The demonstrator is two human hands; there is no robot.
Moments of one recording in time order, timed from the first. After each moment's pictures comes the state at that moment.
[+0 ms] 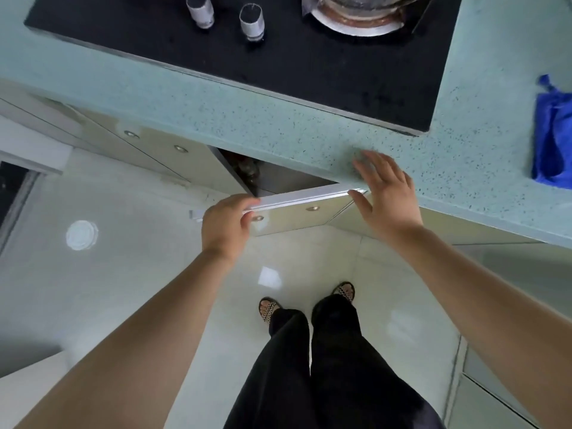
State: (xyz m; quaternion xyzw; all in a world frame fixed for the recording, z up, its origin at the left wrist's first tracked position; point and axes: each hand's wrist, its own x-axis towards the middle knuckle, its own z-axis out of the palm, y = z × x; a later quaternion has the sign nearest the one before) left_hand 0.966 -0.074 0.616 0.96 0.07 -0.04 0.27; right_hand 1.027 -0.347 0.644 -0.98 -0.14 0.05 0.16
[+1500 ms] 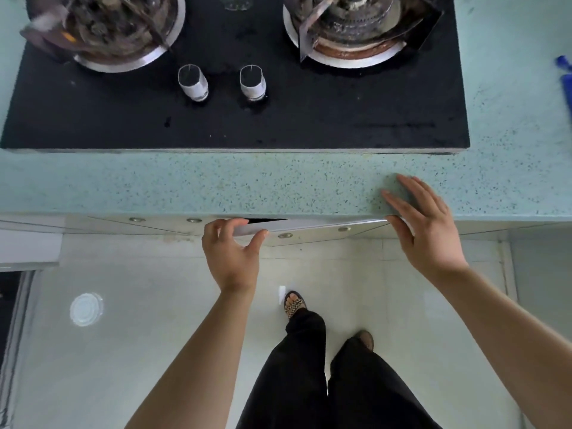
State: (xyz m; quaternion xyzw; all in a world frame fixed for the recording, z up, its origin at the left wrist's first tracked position) left_hand 1.054 -0.007 0.601 0.92 0.16 0.04 0.36; right_hand 1.031 -0.305 0.612 -0.97 -0.05 -0.09 0.21
